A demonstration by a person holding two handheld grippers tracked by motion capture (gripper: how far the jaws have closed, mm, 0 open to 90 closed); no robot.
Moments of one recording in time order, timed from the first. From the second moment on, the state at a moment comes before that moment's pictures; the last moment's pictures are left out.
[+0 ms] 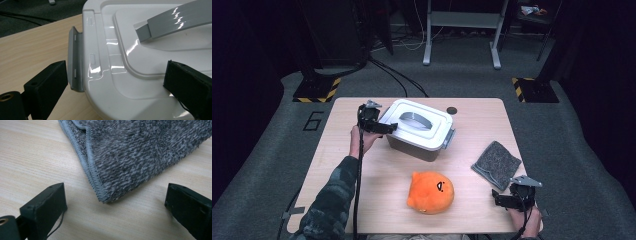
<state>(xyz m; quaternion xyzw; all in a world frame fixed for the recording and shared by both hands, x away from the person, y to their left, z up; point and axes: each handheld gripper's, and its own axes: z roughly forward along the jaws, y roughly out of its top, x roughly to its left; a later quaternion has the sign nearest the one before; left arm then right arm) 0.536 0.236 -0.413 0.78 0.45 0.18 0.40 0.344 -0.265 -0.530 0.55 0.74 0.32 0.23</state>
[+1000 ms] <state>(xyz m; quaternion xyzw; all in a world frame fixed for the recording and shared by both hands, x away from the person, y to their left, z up) 0.557 0.166 -0.389 0.85 0.27 0.15 0.43 0.344 -0.265 -0.530 0.55 0.74 0.32 0.23</state>
